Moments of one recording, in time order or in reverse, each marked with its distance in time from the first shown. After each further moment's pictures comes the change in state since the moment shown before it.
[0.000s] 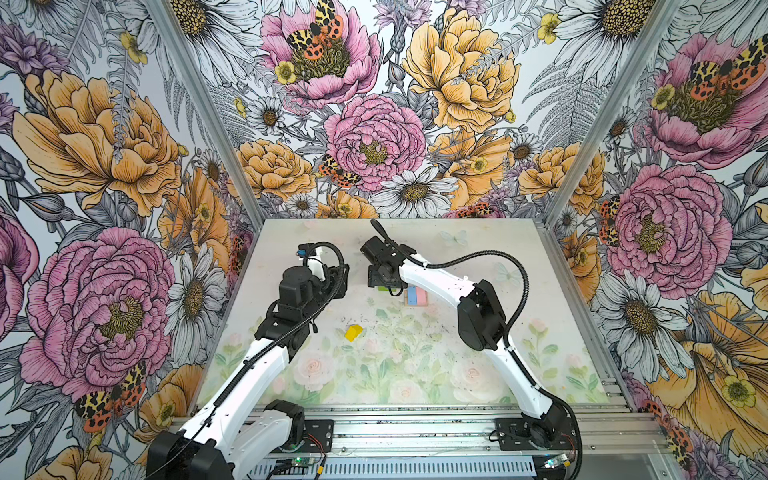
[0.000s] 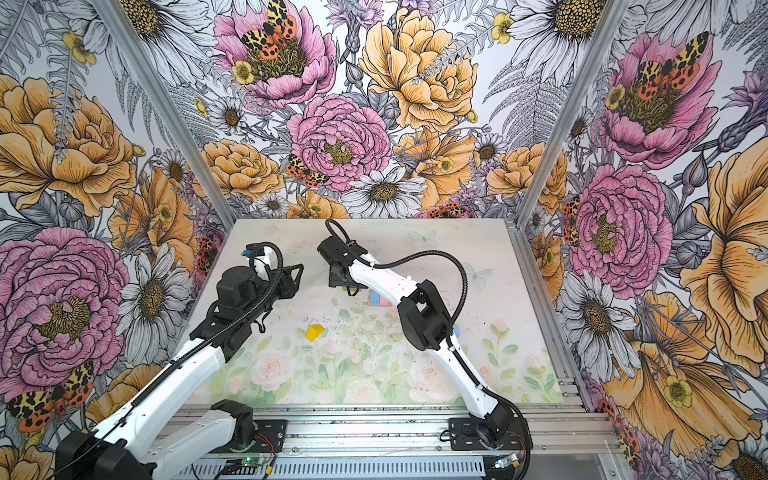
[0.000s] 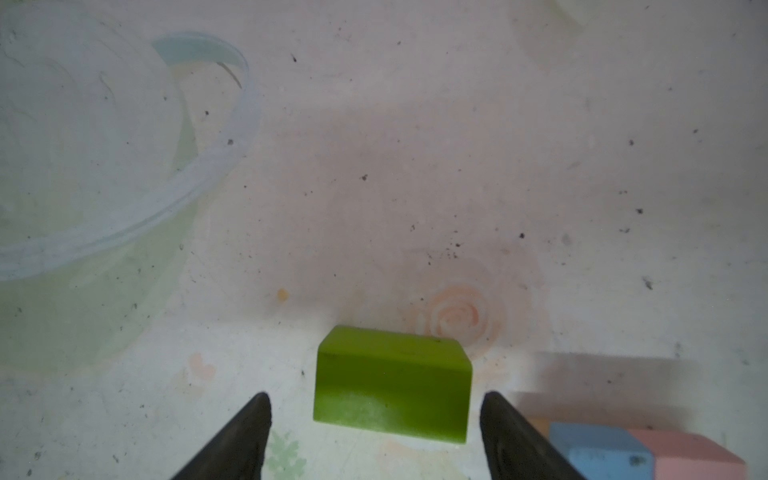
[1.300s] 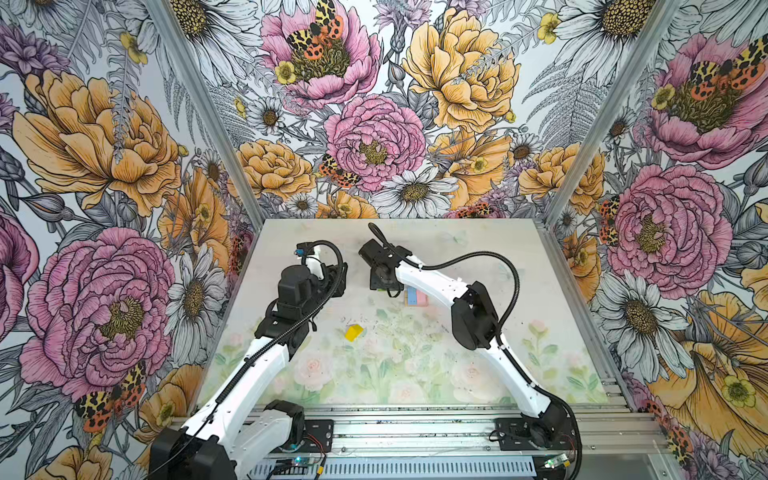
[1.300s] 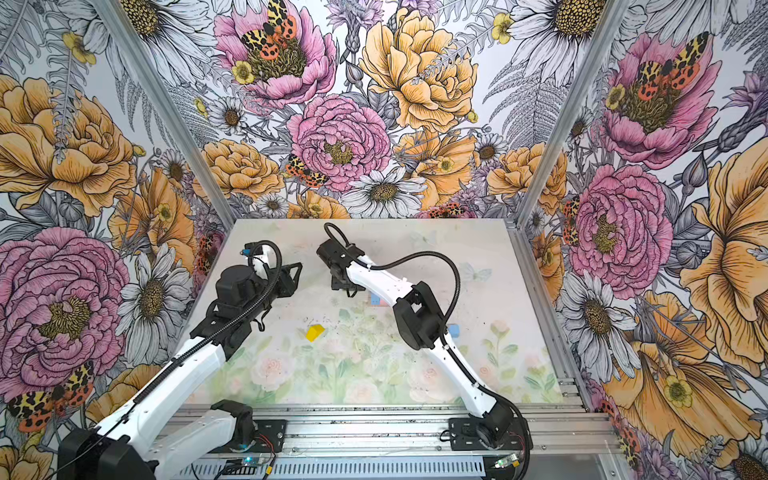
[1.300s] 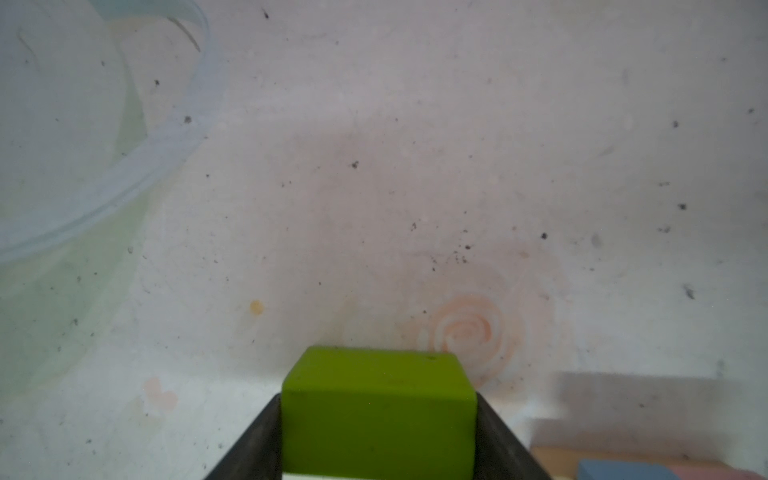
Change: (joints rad) left arm 0.016 0.012 -0.002 0.021 0.013 0.000; right arm -0.001 0.084 0.086 -0.054 0.003 -0.001
